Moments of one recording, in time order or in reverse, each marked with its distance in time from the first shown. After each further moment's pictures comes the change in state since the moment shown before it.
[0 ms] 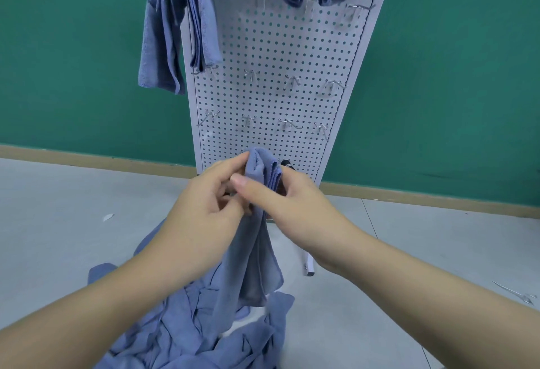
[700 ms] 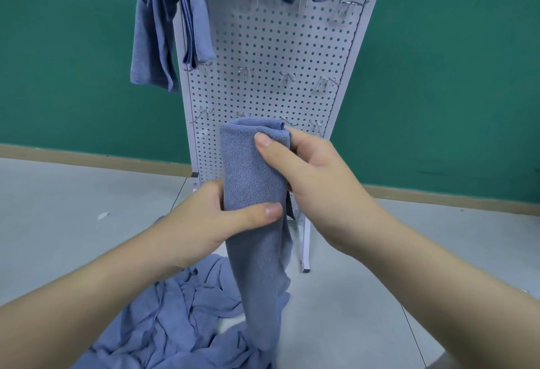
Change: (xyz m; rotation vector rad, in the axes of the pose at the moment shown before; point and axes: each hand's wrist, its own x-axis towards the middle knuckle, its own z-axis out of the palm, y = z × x) left_hand 0.006 -0.002 -0.004 -0.057 -0.289 -0.296; right_hand -0.011 -0.029 -0.022 0.160 0.065 -0.131
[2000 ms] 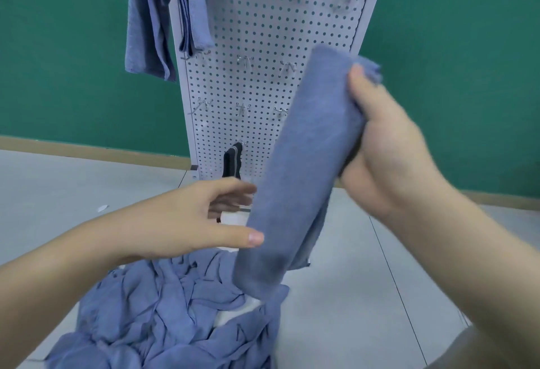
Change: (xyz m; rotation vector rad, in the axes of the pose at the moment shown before) left_hand -0.003 0.007 -0.023 0.441 -0.210 -0.150; right_hand 0.013 -0.021 -0.031 0.564 0.306 -0.015
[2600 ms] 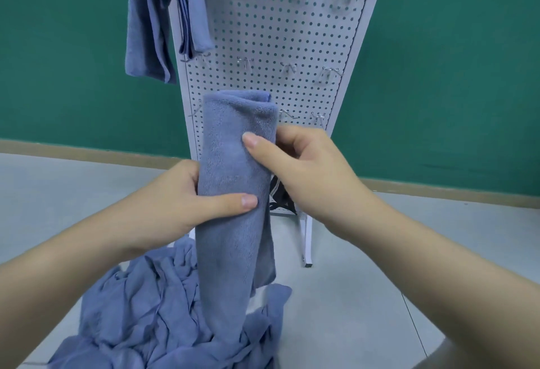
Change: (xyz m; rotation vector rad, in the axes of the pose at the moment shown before) left_hand -0.002 0.005 -0.005 -0.359 0.210 0.108; right_hand -0.004 0.041 0.005 -0.786 -0.329 -0.088
